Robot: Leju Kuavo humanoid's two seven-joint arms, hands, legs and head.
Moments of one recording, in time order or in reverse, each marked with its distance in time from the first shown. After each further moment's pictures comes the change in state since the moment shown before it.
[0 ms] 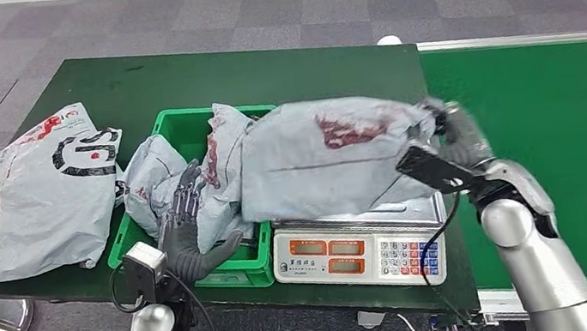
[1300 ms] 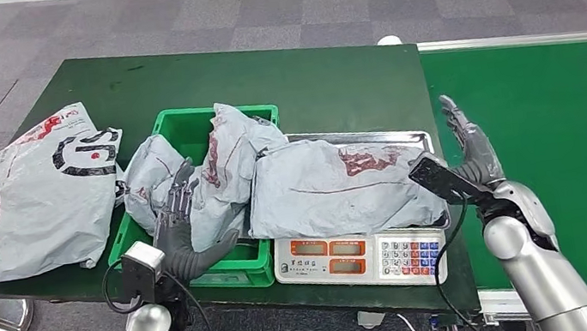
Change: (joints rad) left arm -0.005 0.011 -0.013 -0.026 -0.033 0.034 0.021; right arm 0.037 -0.054 0.014 0.158 -0.049 -0.314 -0.047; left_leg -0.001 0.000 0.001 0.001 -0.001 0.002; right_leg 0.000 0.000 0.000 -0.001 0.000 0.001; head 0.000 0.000
